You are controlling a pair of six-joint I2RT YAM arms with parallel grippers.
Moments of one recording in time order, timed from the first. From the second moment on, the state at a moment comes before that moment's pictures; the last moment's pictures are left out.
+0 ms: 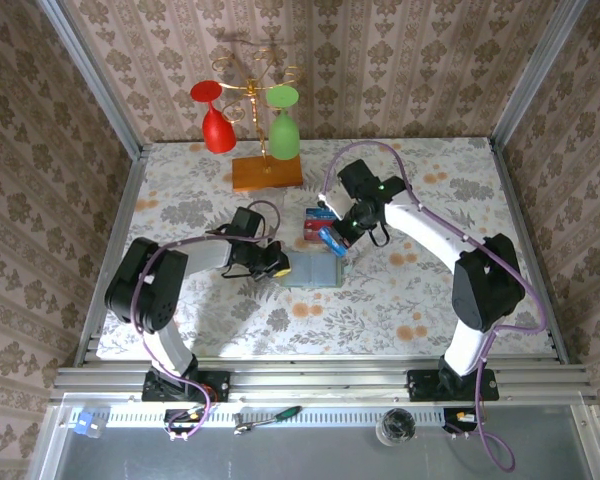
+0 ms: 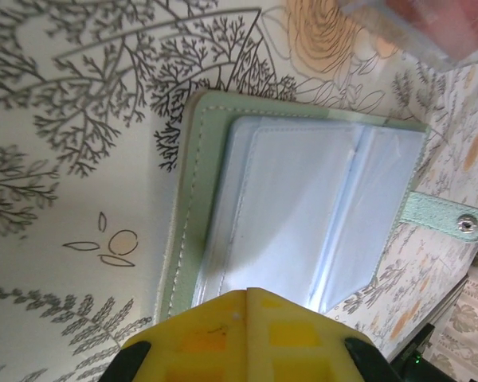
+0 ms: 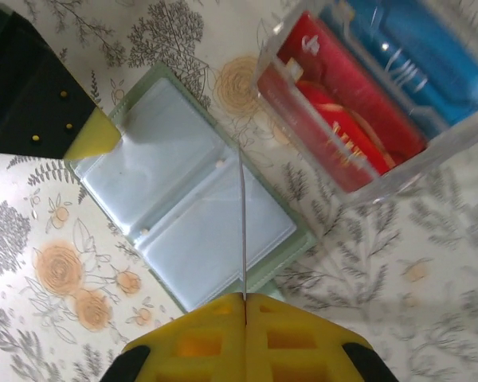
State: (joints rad) left arm -0.48 1.72 0.87 -0.24 0.60 -0.75; right arm 0.49 1.77 1.49 -0.88 -0.23 -0.26
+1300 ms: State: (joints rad) left arm -0.33 1.58 0.75 -0.30 0.56 -0.74; right arm 0.45 2.36 2.36 -1.28 -0.11 -0.84
